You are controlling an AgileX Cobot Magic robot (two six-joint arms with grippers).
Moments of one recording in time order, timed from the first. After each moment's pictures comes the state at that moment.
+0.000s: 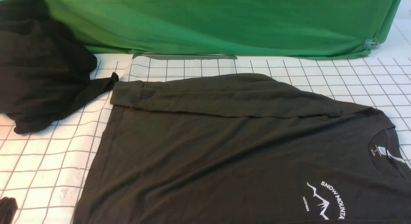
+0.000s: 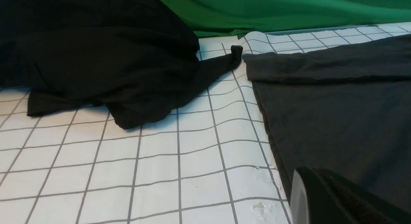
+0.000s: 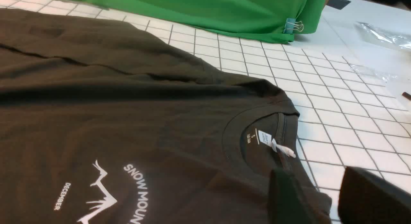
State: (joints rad) right arm 0.00 0.01 0.01 0.05 0.24 -0.15; left arm 0.00 0.00 0.01 -0.05 0.23 0.14
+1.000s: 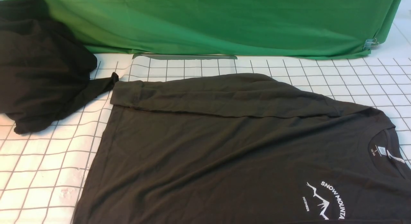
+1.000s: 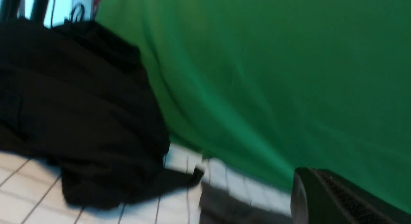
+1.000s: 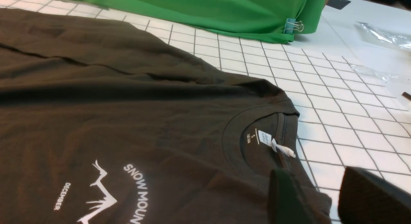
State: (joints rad) right arm 0.00 0.01 0.01 0.05 0.24 -0.15; left arm 0.00 0.00 0.01 -0.36 -0.18 -0.07
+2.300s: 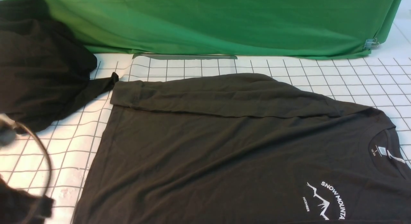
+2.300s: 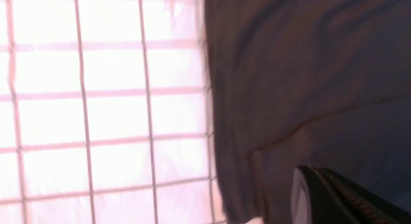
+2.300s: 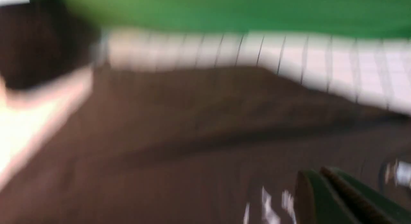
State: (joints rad) right arm 0.37 0.52 -0.77 0.12 0.80 0.12; left arm 0.00 0.94 -0.66 -0.20 1.08 0.02
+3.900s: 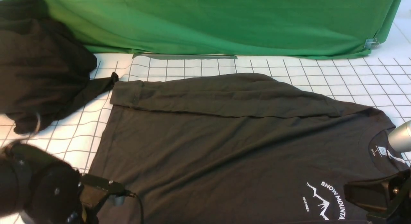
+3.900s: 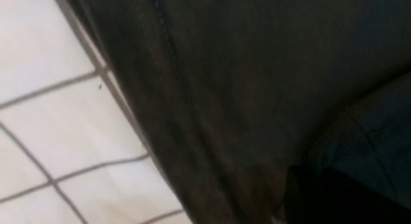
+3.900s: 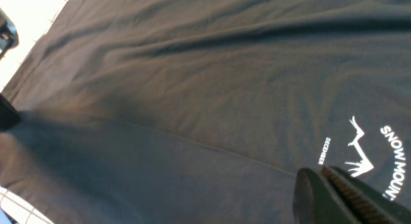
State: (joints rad) right arm 0.55 0.80 -0.62 0.23 0.64 0.09; left arm -0.52 1.38 -0.62 -0.02 0.90 -0.17
